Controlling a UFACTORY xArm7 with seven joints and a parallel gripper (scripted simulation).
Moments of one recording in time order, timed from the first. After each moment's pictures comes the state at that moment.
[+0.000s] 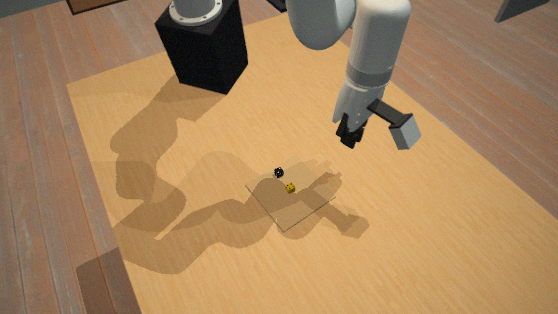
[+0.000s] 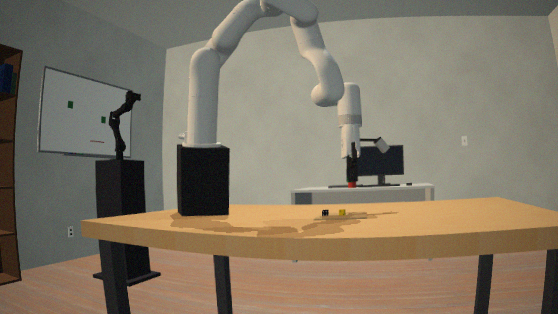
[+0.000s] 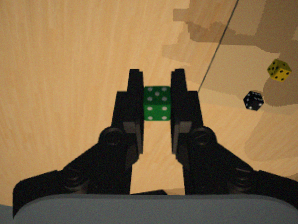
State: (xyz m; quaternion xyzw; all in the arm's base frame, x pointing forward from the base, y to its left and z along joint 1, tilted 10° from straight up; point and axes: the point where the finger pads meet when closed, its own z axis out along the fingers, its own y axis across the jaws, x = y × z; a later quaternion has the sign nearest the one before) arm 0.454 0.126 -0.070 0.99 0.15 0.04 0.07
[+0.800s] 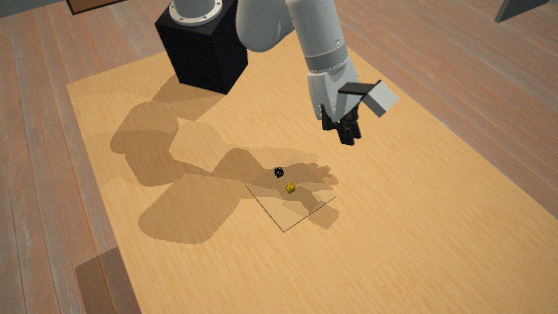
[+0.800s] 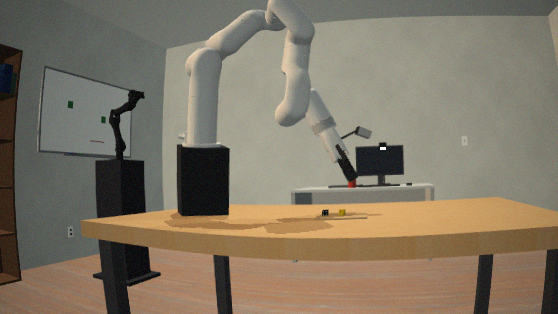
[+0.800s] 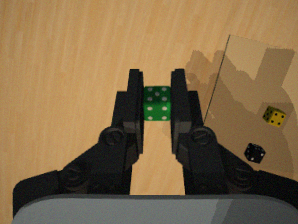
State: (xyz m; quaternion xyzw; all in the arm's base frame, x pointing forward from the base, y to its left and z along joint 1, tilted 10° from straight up) arm 0.447 0.122 -0.066 0.95 0.17 0.28 0.03
